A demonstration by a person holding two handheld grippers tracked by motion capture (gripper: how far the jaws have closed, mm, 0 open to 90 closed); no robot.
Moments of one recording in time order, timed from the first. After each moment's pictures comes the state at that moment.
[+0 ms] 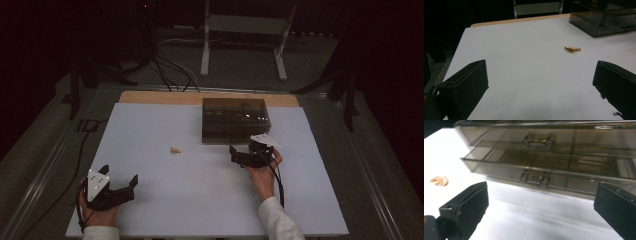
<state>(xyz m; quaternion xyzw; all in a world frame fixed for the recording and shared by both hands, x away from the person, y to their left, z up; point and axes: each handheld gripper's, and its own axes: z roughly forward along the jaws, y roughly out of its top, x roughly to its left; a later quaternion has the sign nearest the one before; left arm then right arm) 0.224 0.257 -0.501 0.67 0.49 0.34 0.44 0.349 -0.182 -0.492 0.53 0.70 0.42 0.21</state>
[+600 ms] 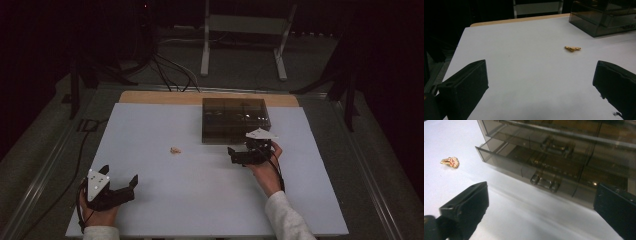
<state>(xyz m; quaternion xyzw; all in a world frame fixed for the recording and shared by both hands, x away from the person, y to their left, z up) 0.224 0.257 -0.501 0.67 0.49 0.34 0.44 0.358 -0.180 -0.475 0.46 0.76 0.40 0.21</state>
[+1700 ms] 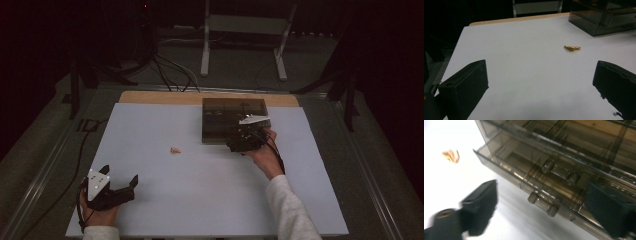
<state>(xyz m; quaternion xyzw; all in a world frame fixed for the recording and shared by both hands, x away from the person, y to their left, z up) 0.225 0.257 -0.501 0.67 0.49 0.33 0.44 0.399 -0.170 -0.459 0.42 0.82 0.34 0.17</state>
